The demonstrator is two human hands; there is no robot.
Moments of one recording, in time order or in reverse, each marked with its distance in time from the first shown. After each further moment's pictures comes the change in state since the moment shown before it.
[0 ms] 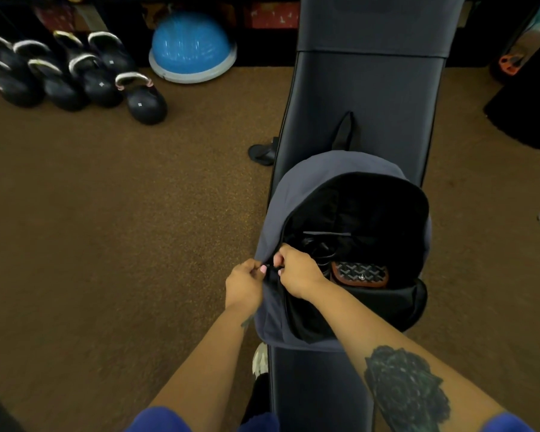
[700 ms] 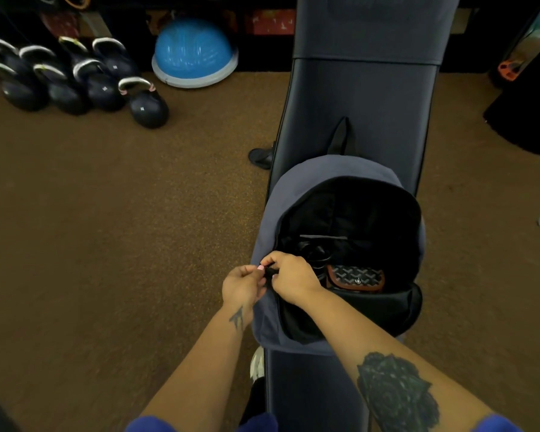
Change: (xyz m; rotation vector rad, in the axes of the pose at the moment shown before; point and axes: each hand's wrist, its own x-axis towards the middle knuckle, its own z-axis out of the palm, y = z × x) left_hand -0.007 0.017 0.007 -0.628 0.061 -0.376; right_hand -0.005 0.000 0.003 0.020 0.017 -0.073
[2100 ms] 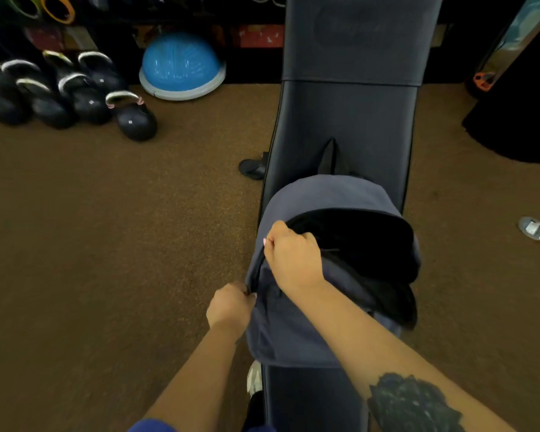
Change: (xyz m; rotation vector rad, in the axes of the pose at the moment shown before) left_hand 0.005 0.013 -0.020 1.072 -0.022 0.321; right_hand 0.003 -0.044 -0.038 -0.490 0.703 -0.228
